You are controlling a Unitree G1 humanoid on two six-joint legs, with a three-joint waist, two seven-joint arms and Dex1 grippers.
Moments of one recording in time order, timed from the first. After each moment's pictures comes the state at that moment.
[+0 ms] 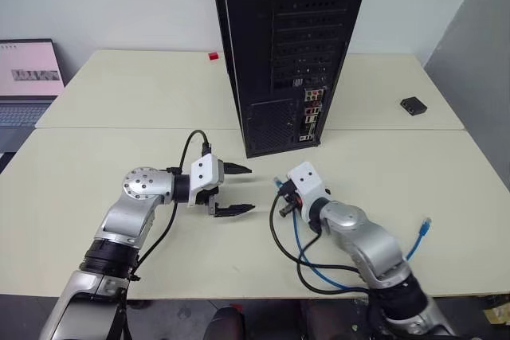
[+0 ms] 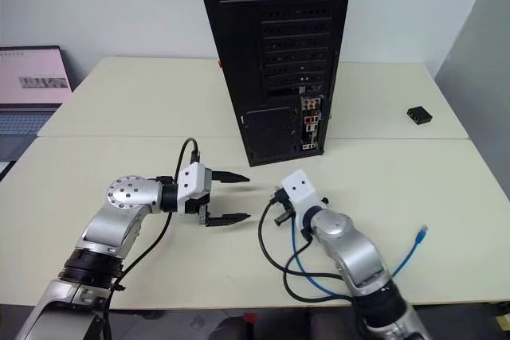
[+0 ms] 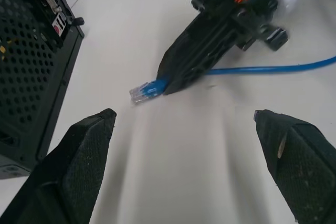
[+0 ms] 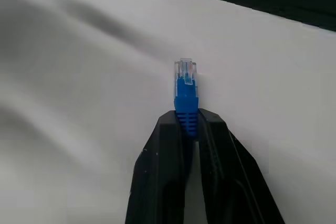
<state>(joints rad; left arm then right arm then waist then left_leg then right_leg) -0.44 0.64 -0.13 0.17 -0.22 -0.01 -1.26 -0.34 -0.28 0.42 -0.42 0.10 0.89 0.32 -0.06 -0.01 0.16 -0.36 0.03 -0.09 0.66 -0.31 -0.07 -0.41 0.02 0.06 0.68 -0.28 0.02</state>
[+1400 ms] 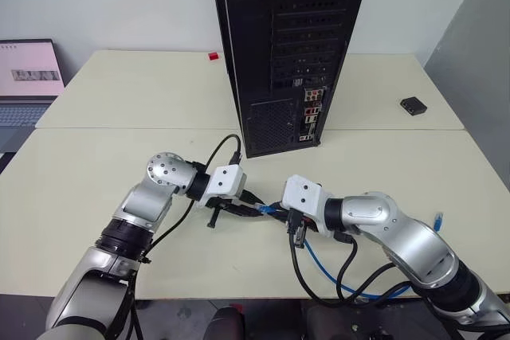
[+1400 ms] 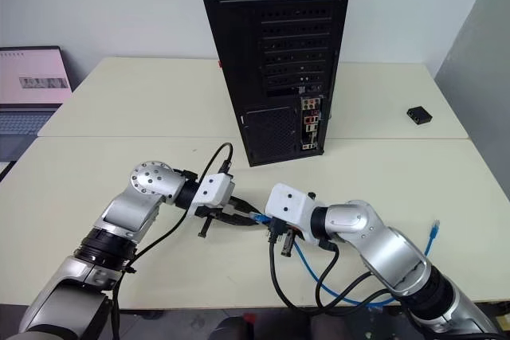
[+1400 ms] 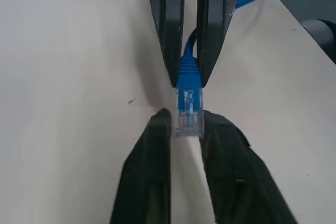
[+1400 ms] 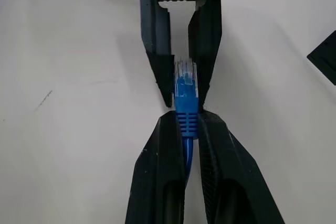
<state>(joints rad) -0.59 0.62 -0.29 0.20 -0.16 -0.01 -1.50 -0.45 -0.54 0.50 -0.60 0.17 0.89 0.69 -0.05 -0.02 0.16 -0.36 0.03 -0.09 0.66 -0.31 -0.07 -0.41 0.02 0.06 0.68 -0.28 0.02</state>
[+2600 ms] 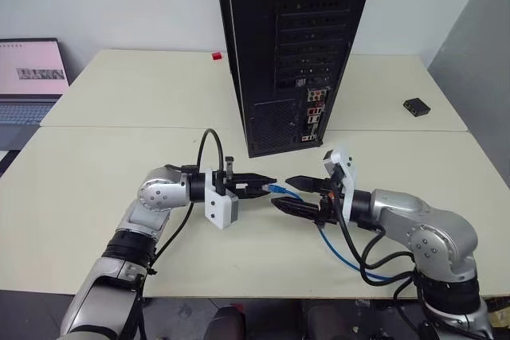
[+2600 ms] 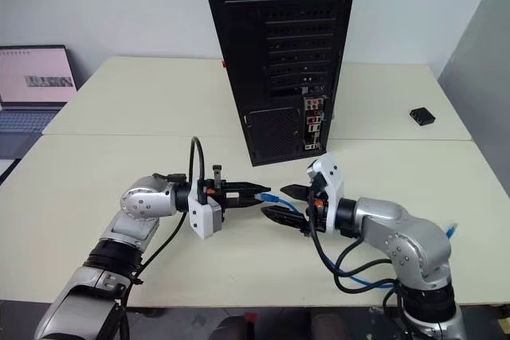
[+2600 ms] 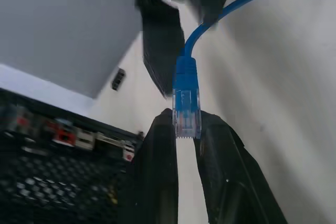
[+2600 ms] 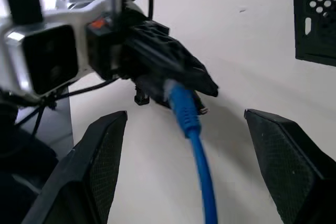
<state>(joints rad) -0.53 0.53 -0.18 0.40 0.07 -1.06 -1.01 -0.37 -0.30 0.00 -0.50 0.66 1.15 0.64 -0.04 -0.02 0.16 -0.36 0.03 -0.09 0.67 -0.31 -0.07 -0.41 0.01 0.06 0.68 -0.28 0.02</state>
